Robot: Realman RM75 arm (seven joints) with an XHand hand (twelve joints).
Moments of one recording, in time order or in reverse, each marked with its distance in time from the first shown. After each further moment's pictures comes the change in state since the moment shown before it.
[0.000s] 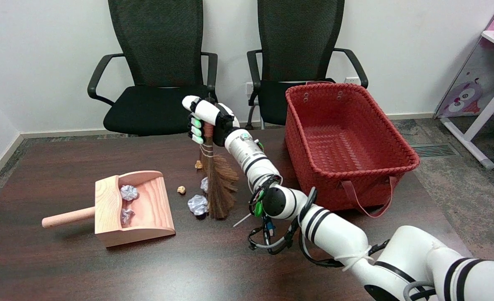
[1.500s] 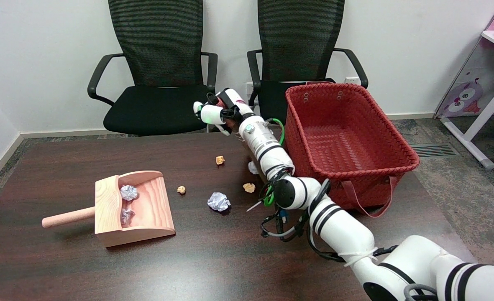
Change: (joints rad) arm -0.029 -0.006 0.222 -0.076 -0.355 0.066 -0.528
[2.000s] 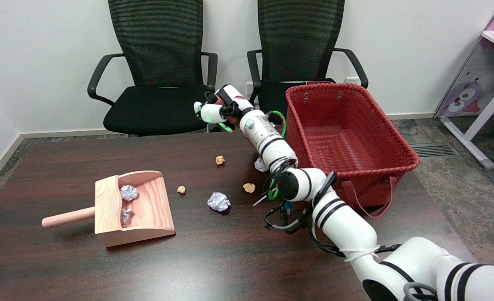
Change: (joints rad) arm 0.001 -0.002 0.071 -0.069 -0.127 0.126 -0.030
